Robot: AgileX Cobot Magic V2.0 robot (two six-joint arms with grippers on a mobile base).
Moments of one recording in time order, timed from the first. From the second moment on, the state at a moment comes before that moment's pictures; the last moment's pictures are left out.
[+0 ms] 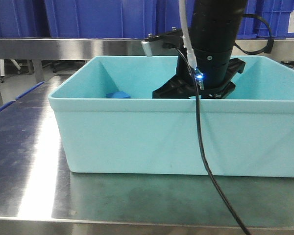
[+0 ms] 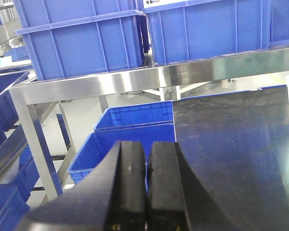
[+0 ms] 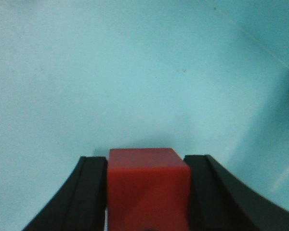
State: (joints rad) left arm -0.02 -0.01 0.01 -0.01 0.03 0.14; right arm 0.56 1.87 -1.35 -0.21 0.77 0.15
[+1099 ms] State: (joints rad) left arm -0.02 -0.01 0.01 -0.01 0.03 0.14; right arm 0.31 0.88 -0.73 -0.22 0.18 0.15
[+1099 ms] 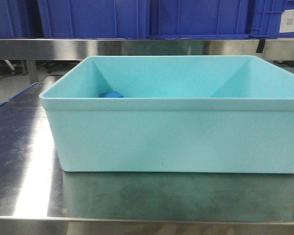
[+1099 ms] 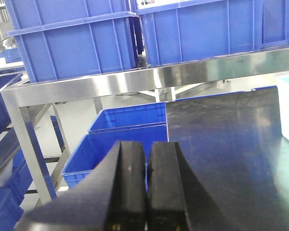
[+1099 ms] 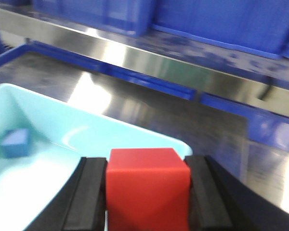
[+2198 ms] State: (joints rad) left arm -0.02 -0.01 0.01 -0.01 0.03 0.14; right arm 0.13 0.54 -0.48 -0.22 0.17 0.15
